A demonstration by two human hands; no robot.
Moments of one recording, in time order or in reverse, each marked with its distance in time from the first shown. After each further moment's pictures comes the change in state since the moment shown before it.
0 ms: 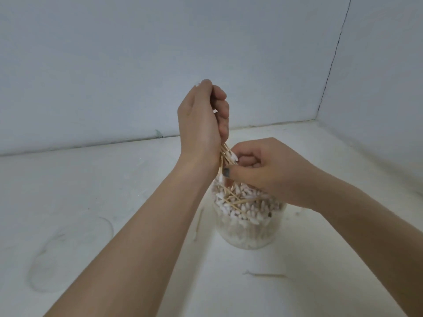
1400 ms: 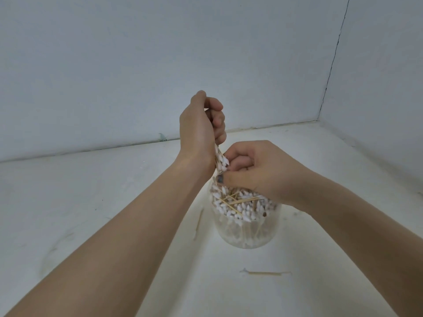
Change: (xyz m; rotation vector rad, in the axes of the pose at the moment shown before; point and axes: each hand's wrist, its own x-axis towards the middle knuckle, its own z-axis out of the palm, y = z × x) left_hand 0.006 -0.005 0.001 0.021 0.038 -0.125; right_hand -0.003 -0.006 0.002 0.145 0.011 0.121
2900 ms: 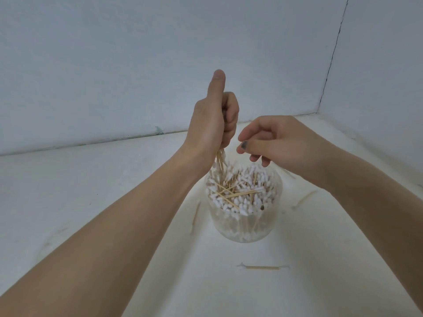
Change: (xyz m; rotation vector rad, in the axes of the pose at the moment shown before) left_hand -0.002 -0.007 0.003 0.330 -0.293 0.084; right_hand 0.012 0.014 -0.033 -0.043 0.156 0.023
